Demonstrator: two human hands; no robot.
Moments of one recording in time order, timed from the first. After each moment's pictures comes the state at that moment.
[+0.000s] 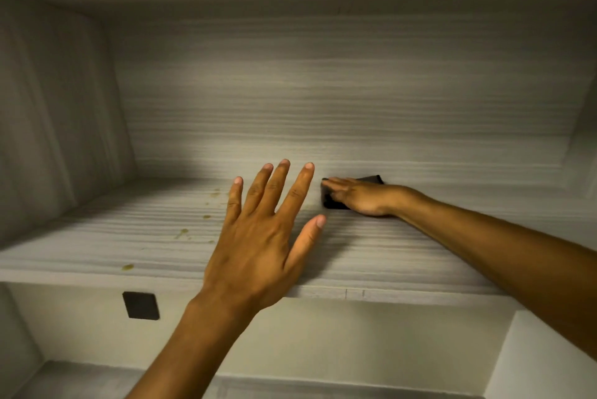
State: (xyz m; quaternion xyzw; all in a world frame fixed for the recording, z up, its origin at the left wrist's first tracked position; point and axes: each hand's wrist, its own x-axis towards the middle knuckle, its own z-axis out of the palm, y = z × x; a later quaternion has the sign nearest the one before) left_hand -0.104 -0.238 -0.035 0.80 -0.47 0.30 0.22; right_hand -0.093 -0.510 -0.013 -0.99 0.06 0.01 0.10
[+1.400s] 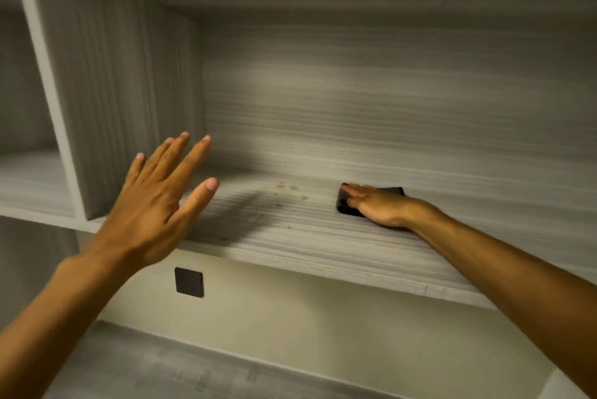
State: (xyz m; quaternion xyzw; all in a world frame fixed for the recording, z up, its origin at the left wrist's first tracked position) left_hand -0.012 -0.050 -0.017 0.85 -0.35 0.30 0.25; right_hand -0.090 -0.407 -0.010 -0.99 0.05 0.03 0.13
